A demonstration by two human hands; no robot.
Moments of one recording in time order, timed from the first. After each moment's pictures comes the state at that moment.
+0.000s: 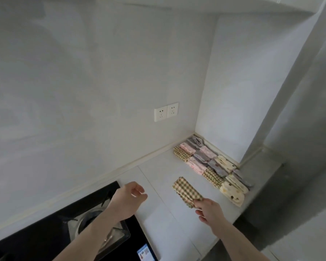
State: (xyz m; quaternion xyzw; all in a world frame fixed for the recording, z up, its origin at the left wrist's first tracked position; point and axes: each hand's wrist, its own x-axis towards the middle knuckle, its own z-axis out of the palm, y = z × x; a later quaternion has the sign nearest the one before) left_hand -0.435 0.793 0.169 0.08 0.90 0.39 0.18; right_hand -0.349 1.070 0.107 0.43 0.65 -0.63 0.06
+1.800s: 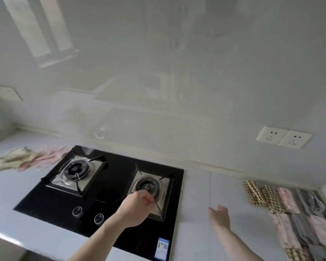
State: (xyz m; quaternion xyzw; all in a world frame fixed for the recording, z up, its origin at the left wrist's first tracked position) left_hand -0.383 0.793 0.128 -0.27 0.88 0.39 0.08; right_hand -0.558 1.047 -0.008 0.19 0.84 -0.46 0.23
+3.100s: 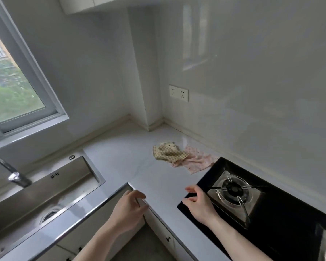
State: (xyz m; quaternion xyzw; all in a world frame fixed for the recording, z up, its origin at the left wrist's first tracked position) left_hand 0.077 0.305 0.135 -0.52 0.78 0.33 -0.10; right_hand -0.172 0.400 0.096 -0.37 0.72 -0.42 0.41
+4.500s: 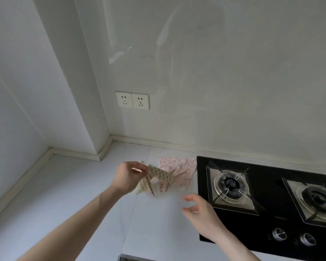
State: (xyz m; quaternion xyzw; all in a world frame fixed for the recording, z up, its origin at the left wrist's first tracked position) left_hand -0.065 -0.080 0.122 -0.24 0.83 0.49 -0.08; right_hand -0.104 0.200 0.096 -0.14 0.85 -0.42 0.27
